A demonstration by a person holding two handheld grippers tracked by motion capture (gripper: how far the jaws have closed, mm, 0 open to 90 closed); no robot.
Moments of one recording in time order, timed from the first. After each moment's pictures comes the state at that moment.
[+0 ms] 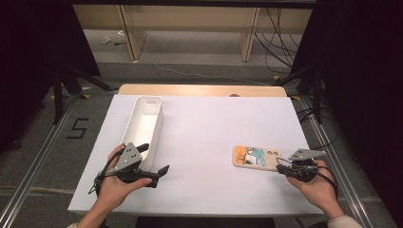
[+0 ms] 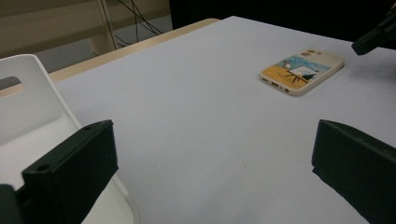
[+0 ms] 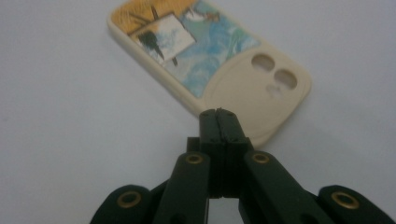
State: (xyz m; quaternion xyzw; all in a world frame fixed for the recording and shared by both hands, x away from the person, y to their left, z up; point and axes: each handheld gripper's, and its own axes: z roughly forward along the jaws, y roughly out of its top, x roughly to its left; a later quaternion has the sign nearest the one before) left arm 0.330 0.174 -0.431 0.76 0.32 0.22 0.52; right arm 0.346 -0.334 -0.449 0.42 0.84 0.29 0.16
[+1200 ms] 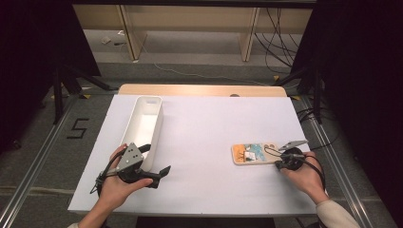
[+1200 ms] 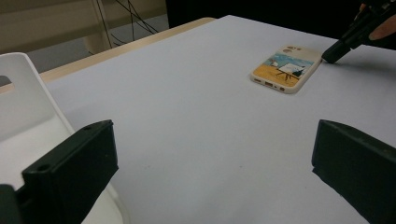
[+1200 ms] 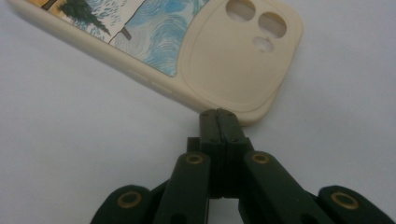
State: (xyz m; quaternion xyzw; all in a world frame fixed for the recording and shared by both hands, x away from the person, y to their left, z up) left arm 0.331 0.171 -0.433 0.76 0.32 0.21 0.52; right arm 0.388 -0.323 -0.464 0.46 0.85 0.20 0.17
